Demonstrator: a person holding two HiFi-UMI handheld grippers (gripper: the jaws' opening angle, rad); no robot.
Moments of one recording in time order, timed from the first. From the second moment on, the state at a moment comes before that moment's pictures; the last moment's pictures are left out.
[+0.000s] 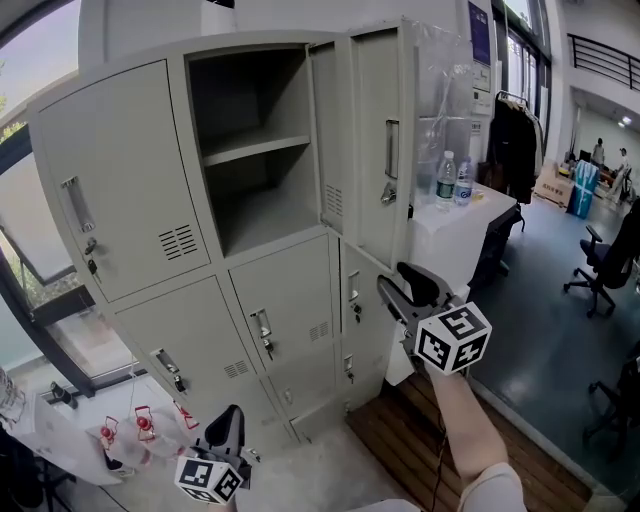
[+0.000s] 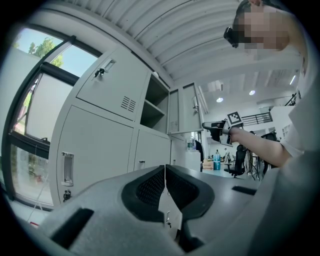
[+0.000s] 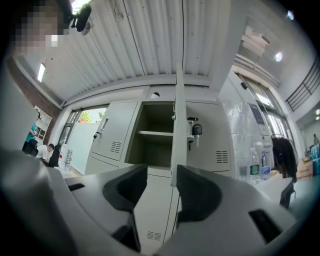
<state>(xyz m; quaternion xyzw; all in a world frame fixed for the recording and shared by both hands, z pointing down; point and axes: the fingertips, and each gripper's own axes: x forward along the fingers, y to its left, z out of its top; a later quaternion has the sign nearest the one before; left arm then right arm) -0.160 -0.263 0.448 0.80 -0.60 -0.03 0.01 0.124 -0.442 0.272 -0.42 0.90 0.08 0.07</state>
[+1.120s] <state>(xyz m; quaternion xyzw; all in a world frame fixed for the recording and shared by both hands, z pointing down) -0.154 -0.264 0.452 0.82 -0.57 -0.01 0.00 0.119 -0.454 0.267 -0.41 0.91 0.07 0.06</state>
